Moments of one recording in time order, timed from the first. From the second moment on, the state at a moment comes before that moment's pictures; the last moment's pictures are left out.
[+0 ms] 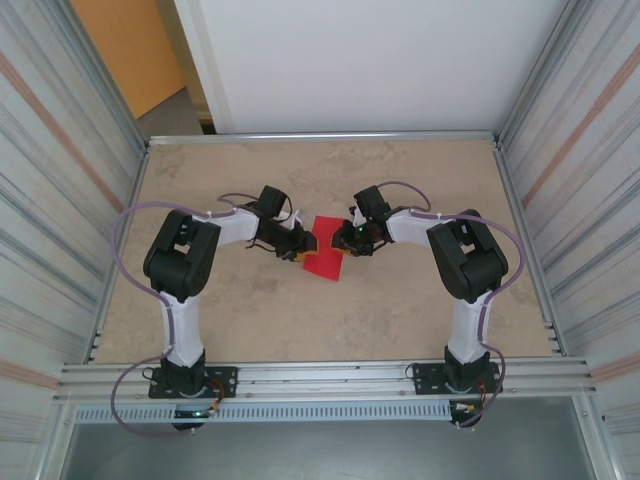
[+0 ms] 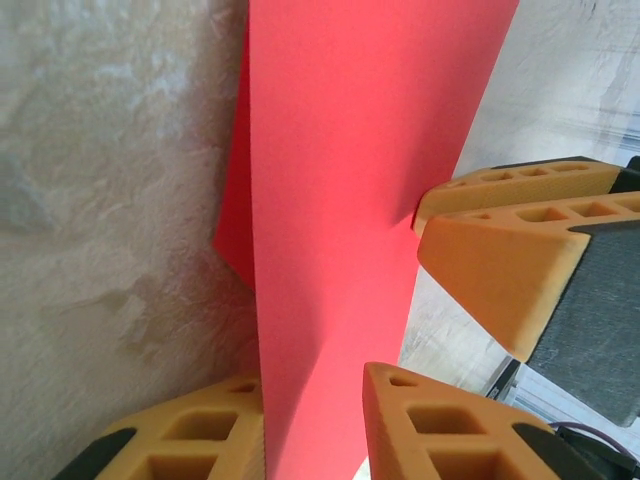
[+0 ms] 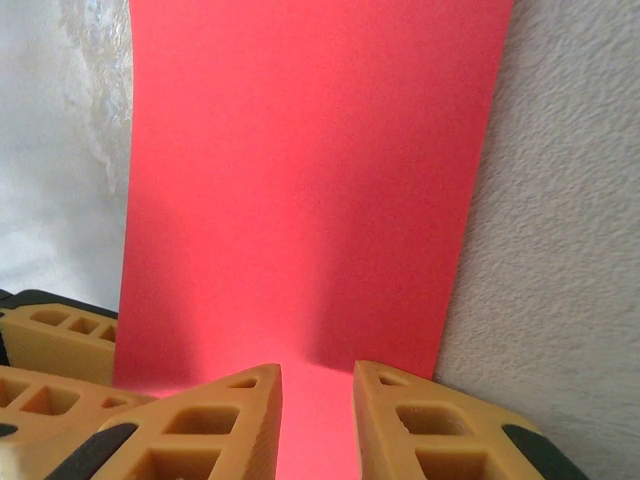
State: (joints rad) left arm -0.43 1.99 1.18 -0.35 0.74 -0.62; right arm 0.49 1.95 1.14 -0.25 -0.45 0.75
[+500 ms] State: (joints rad) left arm -0.41 2.01 1.20 -0.36 0.74 -0.60; right arm 0.48 1.94 1.13 -0.25 -0.45 0.69
